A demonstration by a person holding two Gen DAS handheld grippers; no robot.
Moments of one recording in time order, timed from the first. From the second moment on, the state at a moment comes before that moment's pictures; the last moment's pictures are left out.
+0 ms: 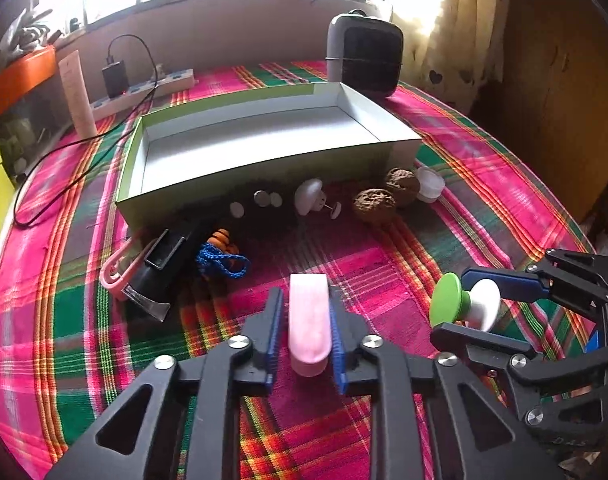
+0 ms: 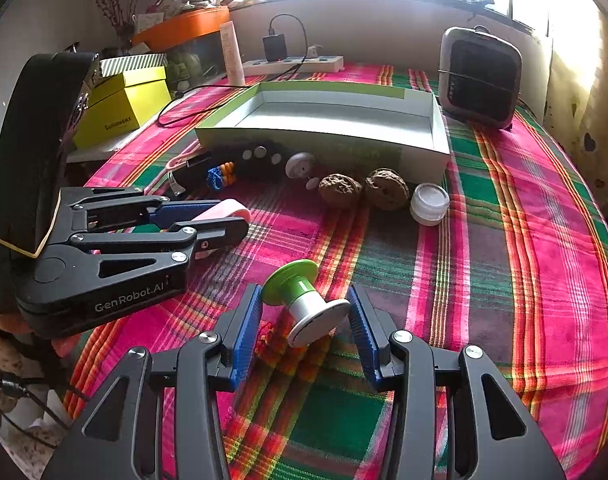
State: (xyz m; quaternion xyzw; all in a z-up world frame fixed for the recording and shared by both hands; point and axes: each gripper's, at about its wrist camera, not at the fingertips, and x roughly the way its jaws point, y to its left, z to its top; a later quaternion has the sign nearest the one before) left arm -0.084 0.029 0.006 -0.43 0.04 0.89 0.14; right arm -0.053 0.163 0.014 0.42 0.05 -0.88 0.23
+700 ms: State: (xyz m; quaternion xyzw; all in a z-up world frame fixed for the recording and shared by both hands) left arm -0.099 0.018 0.032 -0.41 0.01 0.91 0.12; right arm -0.084 0.158 0.034 0.39 0.04 -0.89 0.23
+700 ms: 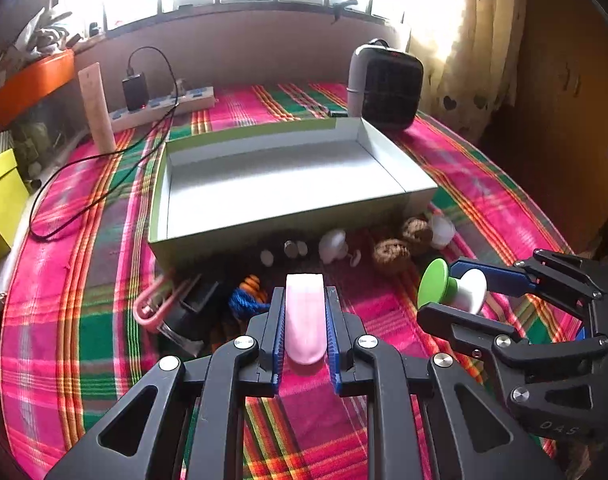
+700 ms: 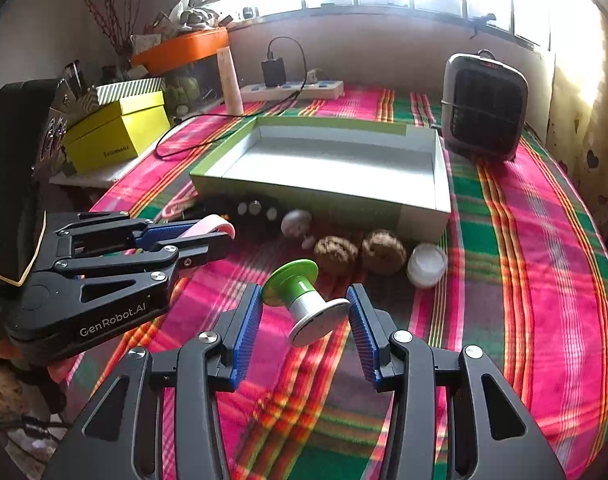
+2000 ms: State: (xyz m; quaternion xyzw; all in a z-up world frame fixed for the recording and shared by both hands) left arm -0.218 -0.014 0.023 -0.44 -0.04 0.90 0.07; right arm -0.223 0.138 0.022 0.43 0.03 -0.88 0.19
